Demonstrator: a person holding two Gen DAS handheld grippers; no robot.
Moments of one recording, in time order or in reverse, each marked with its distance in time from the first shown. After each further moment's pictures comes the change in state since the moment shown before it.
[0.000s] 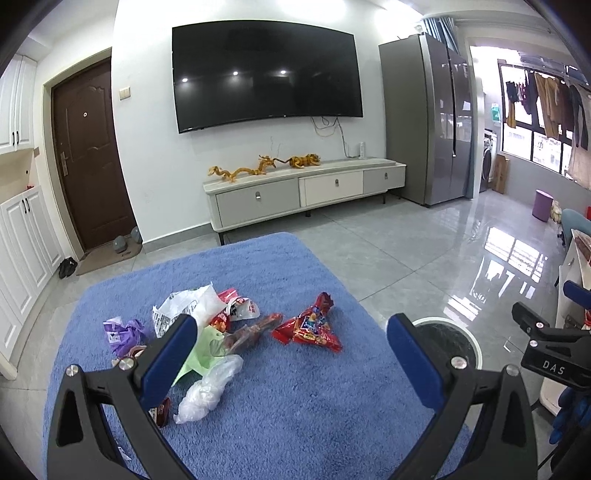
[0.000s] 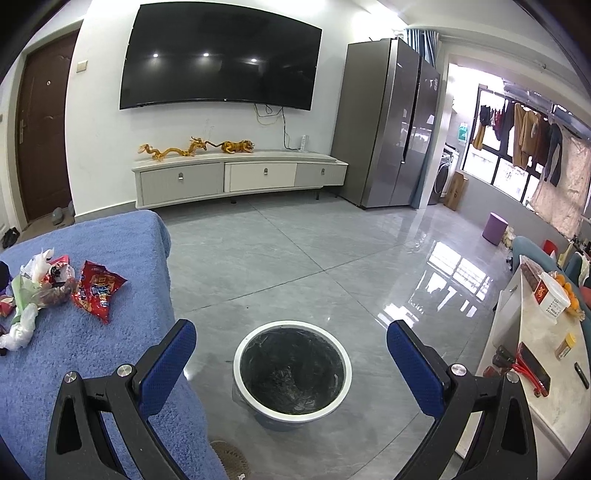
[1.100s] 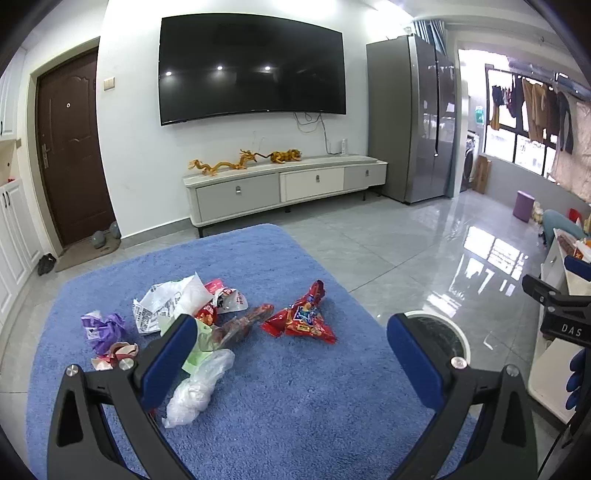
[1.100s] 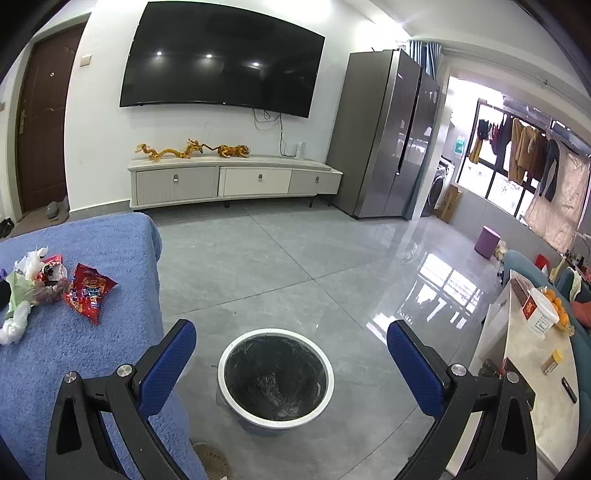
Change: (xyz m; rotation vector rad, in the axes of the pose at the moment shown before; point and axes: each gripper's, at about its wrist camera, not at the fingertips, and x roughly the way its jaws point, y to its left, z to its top) left arm 0.015 0.019 -0.015 -0.007 0.011 -0.110; right arm -0.006 -0.004 0.008 -0.044 -0.015 -0.041
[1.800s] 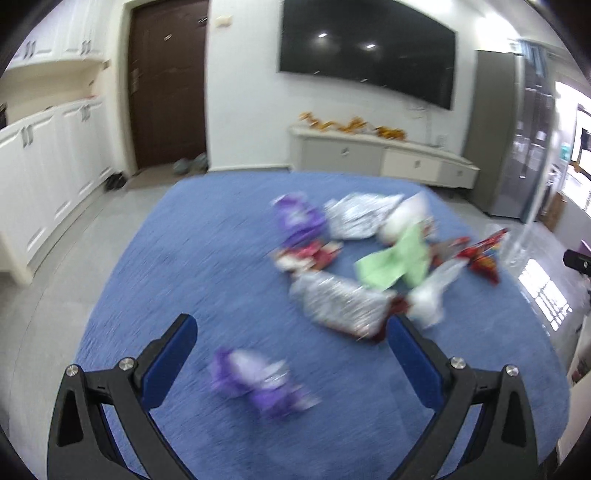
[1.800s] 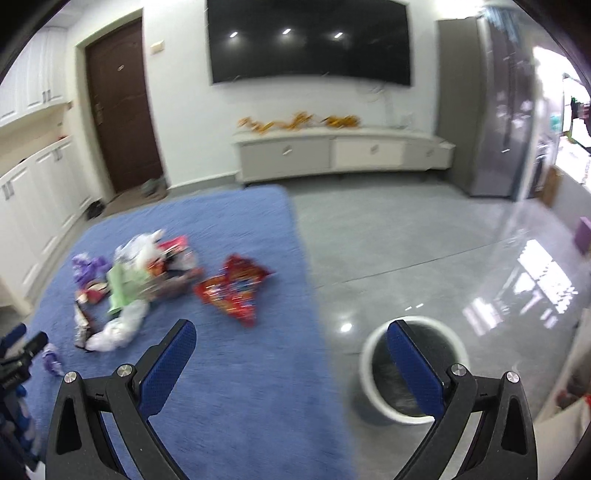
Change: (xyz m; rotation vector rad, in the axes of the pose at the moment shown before) left arm -0.039 0.196 -0.109 -0.279 0.134 0.271; right arm 0.028 0.128 0.023 -0.037 0.138 0.485
